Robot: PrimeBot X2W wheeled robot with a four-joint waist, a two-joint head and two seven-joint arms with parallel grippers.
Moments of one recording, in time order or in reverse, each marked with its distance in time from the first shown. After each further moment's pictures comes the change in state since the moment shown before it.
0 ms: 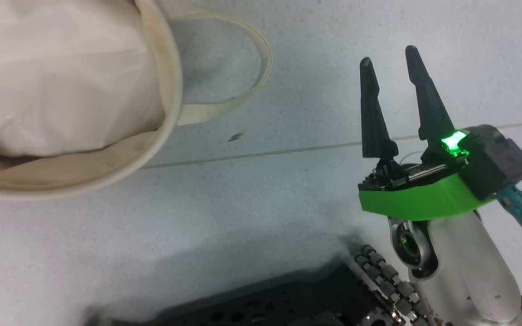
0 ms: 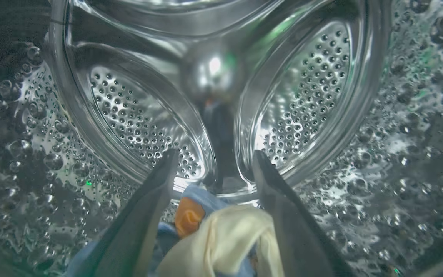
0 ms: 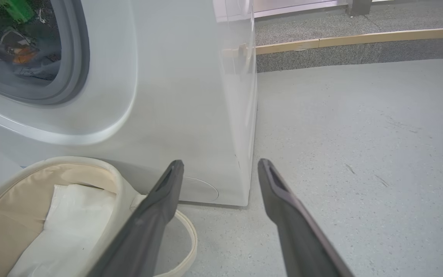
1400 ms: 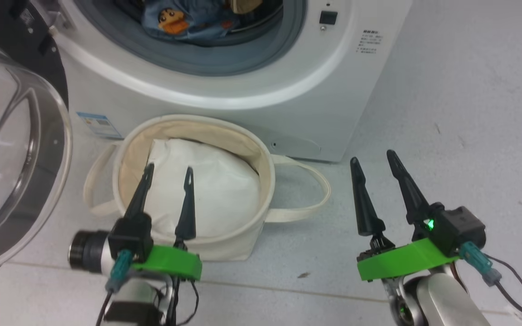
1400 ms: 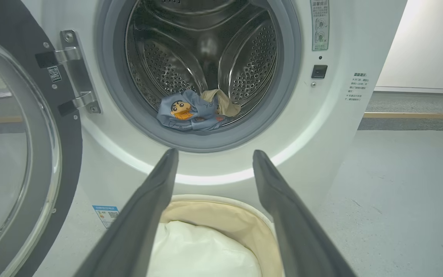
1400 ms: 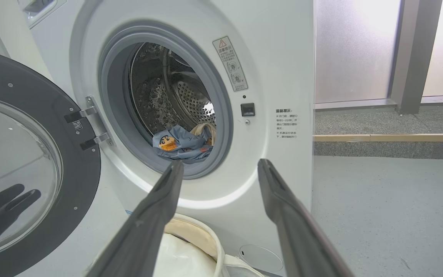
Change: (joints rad) left arm 1.425 -0.140 -0.135 -0.623 -0.051 0.018 0.001; right arm 0.232 -0.008 0.003 0.134 -0.027 0.000 0.000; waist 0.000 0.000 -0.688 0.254
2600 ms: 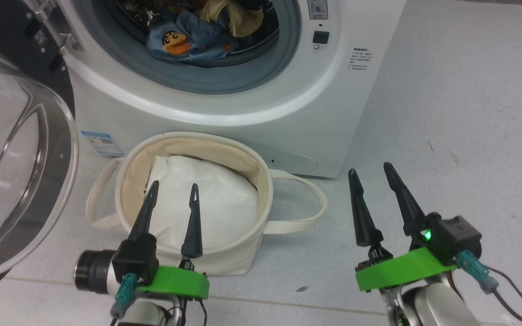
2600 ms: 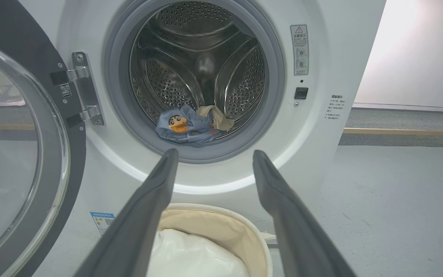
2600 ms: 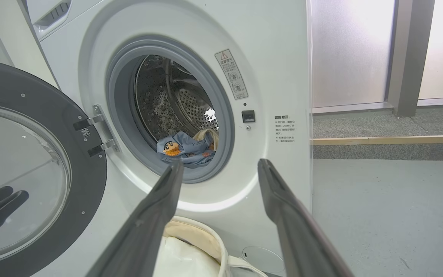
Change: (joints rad) left arm 0.113 0.002 -0.037 -0.109 -0.020 0.056 0.000; right arm 0.033 0.006 0.006 0.009 0.023 0.000 0.000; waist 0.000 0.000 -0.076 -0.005
